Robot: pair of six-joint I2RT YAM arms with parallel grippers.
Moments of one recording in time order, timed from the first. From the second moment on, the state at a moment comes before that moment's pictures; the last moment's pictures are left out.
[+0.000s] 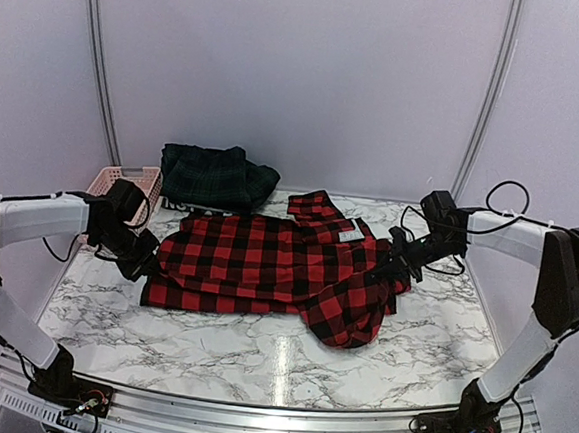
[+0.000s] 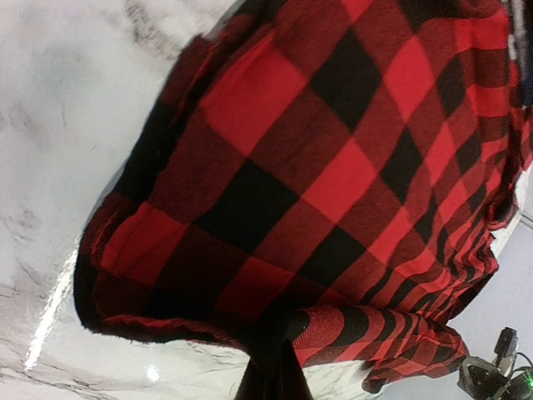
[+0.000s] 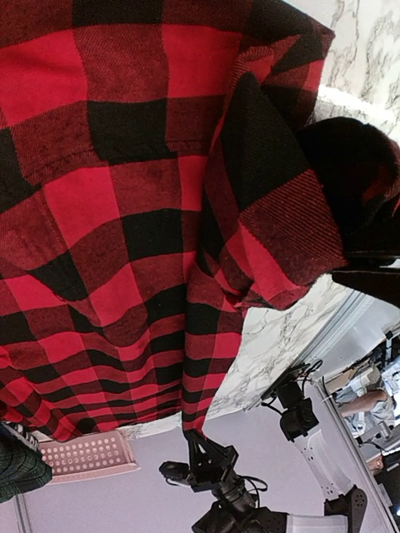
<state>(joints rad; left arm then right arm) -0.29 1.48 0.93 -0.62 0.31 -1.11 0.23 1.63 1.13 -0.69 -0.75 0.55</state>
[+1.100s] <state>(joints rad) -0.66 1.47 1.12 -0.61 0.15 -0.53 0.23 1.31 0.76 -0.71 -0.71 0.37</state>
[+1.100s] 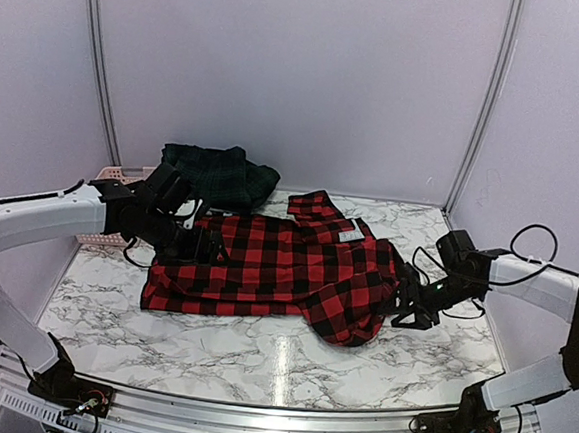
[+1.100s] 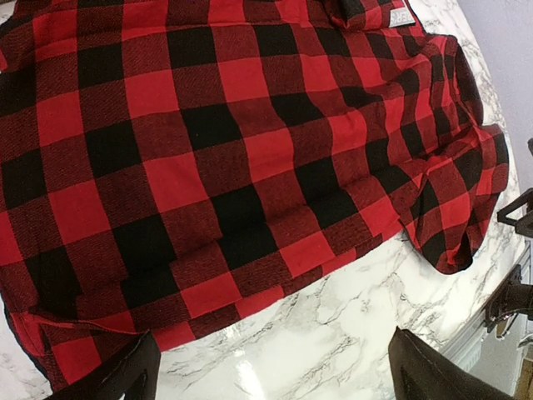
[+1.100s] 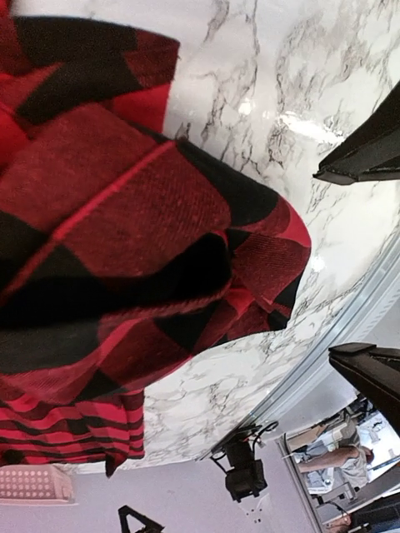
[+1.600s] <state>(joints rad) -0.66 1.46 1.08 -0.60 0.07 -0.56 0.27 1.43 0.68 -0.47 -0.64 0.37</state>
